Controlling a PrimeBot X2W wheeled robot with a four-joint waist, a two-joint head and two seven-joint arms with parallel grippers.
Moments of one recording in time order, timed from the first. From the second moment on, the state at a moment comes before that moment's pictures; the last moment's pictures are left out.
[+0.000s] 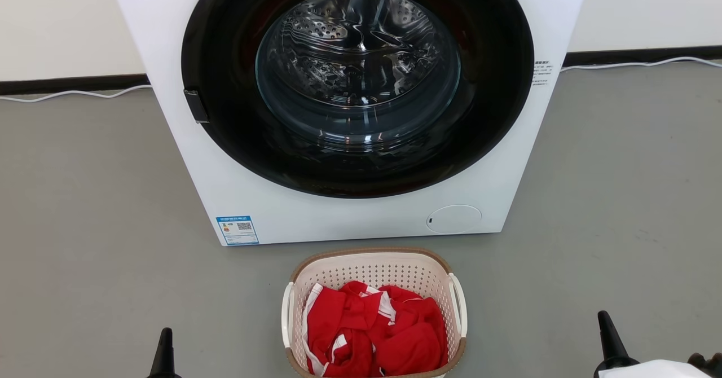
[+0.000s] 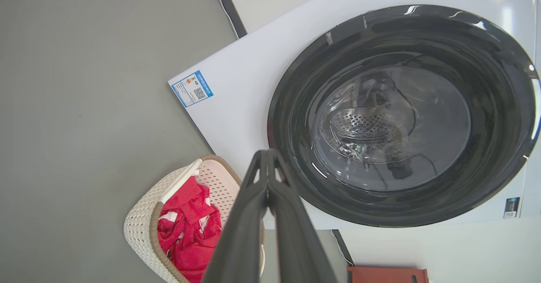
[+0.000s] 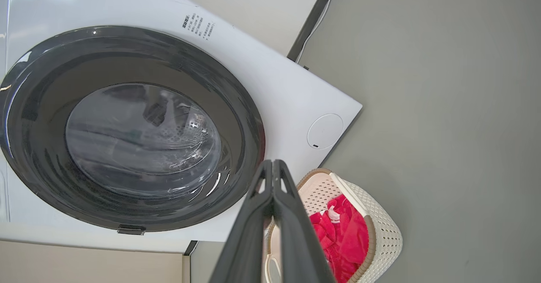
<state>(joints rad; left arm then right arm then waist) 0.00 0.03 0.03 0.31 -1.21 -0.12 -0.01 0.00 -0.05 -0.05 0.30 1.13 0.13 -0.03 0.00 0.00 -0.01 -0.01</state>
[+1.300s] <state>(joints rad) -0.06 0.03 0.08 0.27 -1.59 -0.12 0.10 -0.06 -0.05 -0.11 0.27 1.60 0.13 0.08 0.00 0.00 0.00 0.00</state>
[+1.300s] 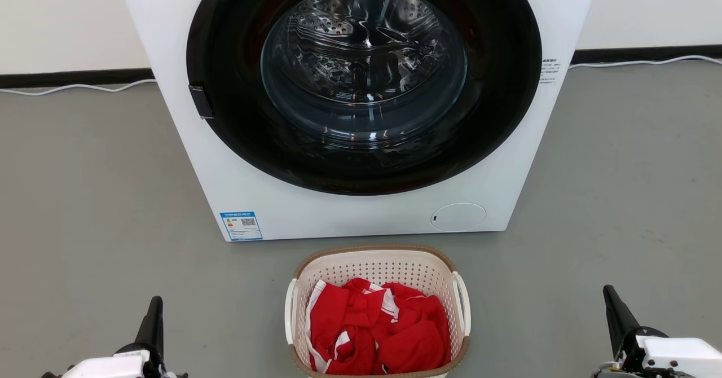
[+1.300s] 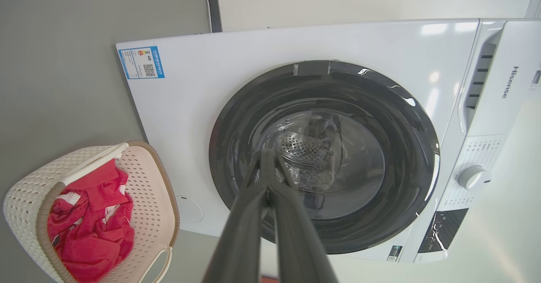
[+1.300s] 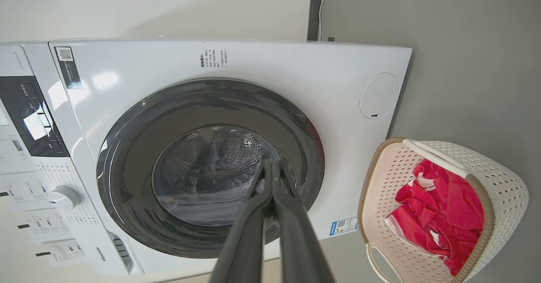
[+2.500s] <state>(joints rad) -0.06 0.03 0.08 0.27 -1.60 -0.12 0.11 -0.06 -0.05 -0.12 0.27 1.62 0.13 0.09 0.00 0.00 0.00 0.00</state>
